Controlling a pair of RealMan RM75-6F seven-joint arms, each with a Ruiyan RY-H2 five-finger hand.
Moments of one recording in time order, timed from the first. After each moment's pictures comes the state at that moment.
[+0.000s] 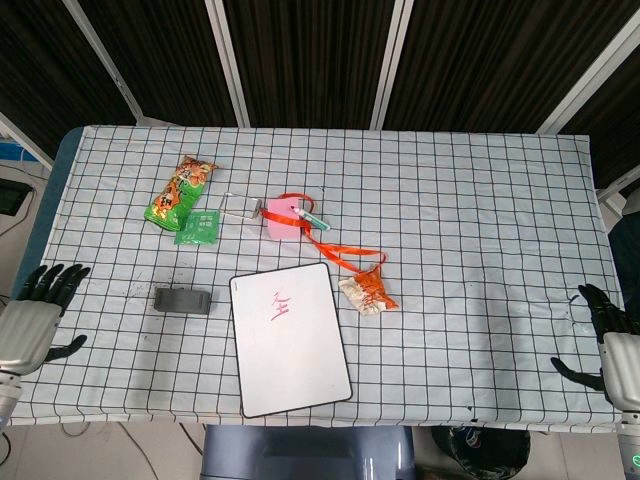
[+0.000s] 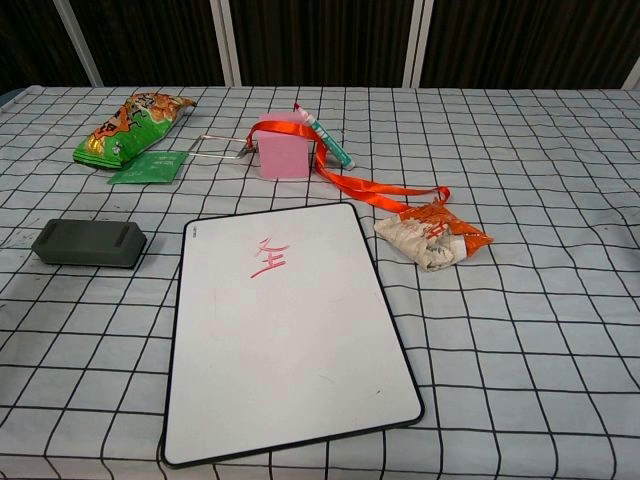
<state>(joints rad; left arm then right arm) -0.21 -0.99 -0.06 -1.74 1.48 1.24 0.18 0.03 -1.05 0.10 -1.70 -1.44 1.51 0.07</state>
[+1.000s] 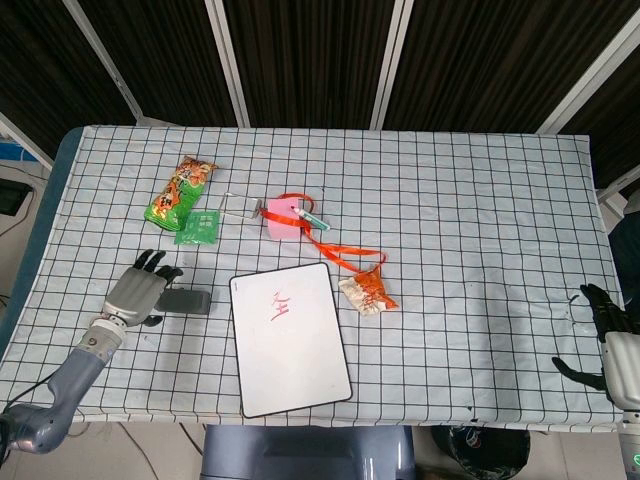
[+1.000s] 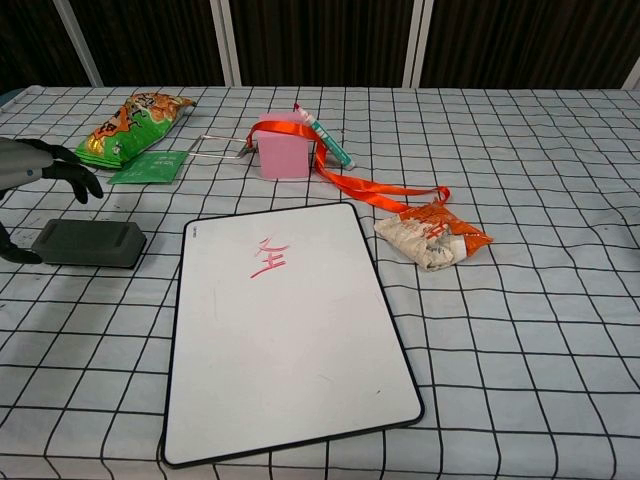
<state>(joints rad) -0.55 -1.32 -0.10 -1.49 1.22 0.85 0.43 0.03 -1.04 0.10 -1.70 -1.43 1.49 0.08</state>
